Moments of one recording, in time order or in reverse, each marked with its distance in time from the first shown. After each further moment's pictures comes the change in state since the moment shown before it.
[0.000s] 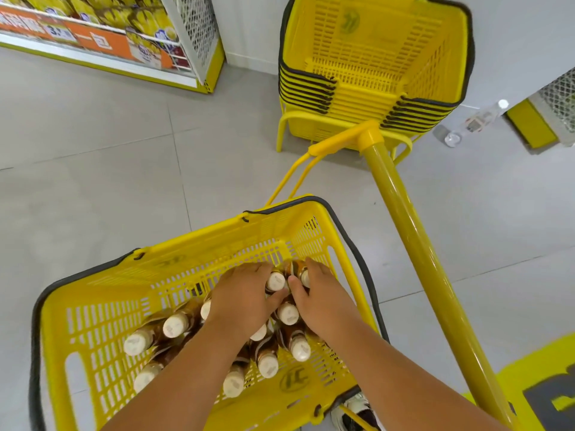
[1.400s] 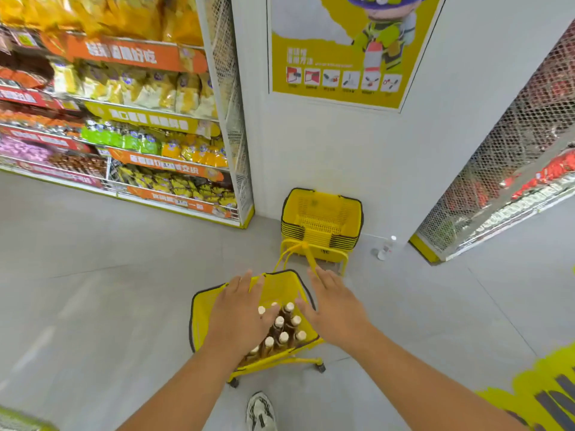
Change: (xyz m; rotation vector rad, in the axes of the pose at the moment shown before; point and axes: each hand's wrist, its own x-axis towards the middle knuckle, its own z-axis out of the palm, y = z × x) left_hand -0.401 0.169 -0.333 0.178 0.318 -0.051; right_hand -0.466 -0.136 -0.220 -0.506 0.377 -0.406
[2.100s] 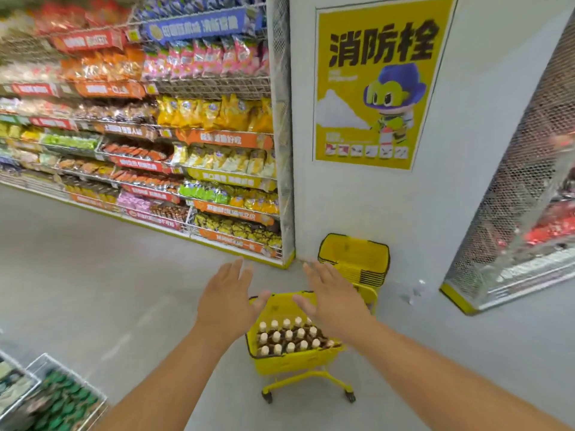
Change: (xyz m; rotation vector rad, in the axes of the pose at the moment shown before) left_hand -0.287 -0.015 -0.131 0.106 0.300 -0.163; right_hand -0.227 -0.118 -0.066 -0.144 0.221 -0.290
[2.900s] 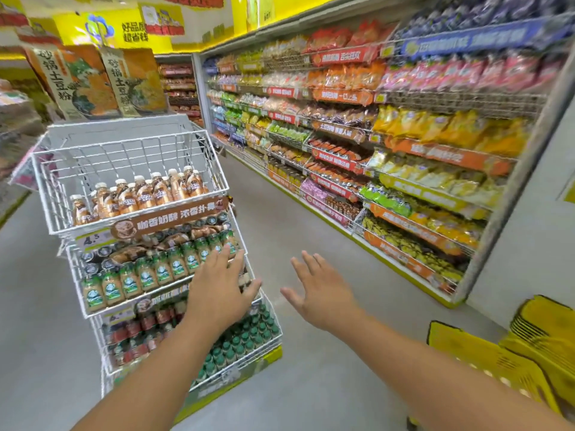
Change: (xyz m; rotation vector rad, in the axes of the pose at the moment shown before) left_hand -0.330 -0.445 -0.091 0.113 0.138 -0.662; right_hand -0.011 -0.559 0.029 0.010 -0.095 -0.633
